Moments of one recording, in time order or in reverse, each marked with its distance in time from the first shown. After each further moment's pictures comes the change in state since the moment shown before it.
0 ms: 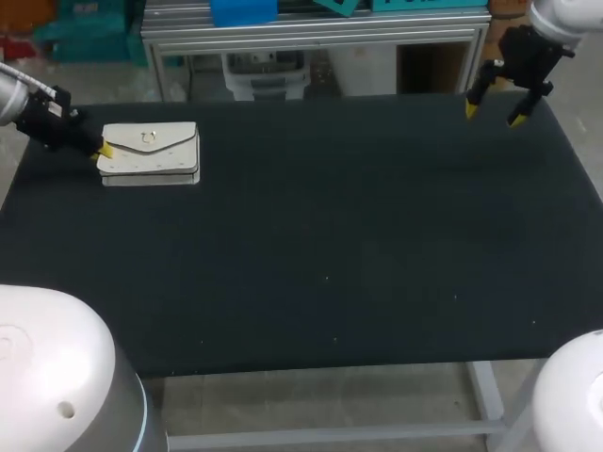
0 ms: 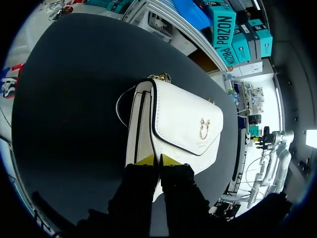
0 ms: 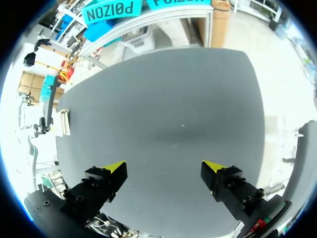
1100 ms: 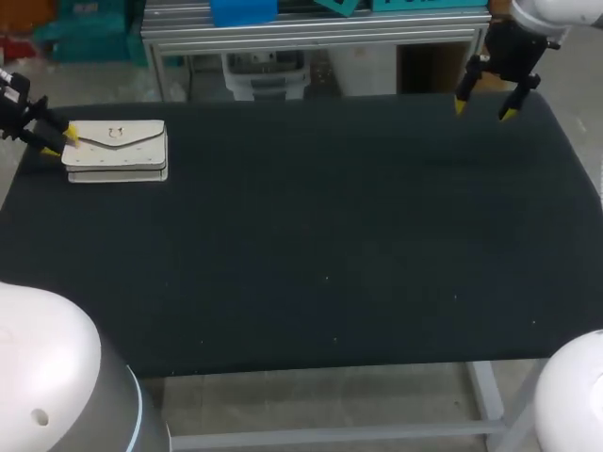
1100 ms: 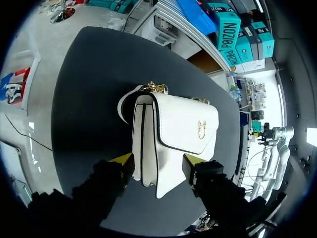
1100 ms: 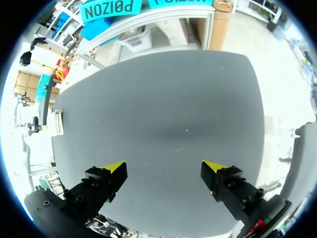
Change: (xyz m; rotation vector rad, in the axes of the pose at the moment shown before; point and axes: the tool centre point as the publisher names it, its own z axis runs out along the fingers) left arm -0.043 -0.022 -0.058 -0.042 -0.025 0.026; right arm 0.015 0.012 0.003 0.013 -0.045 0.002
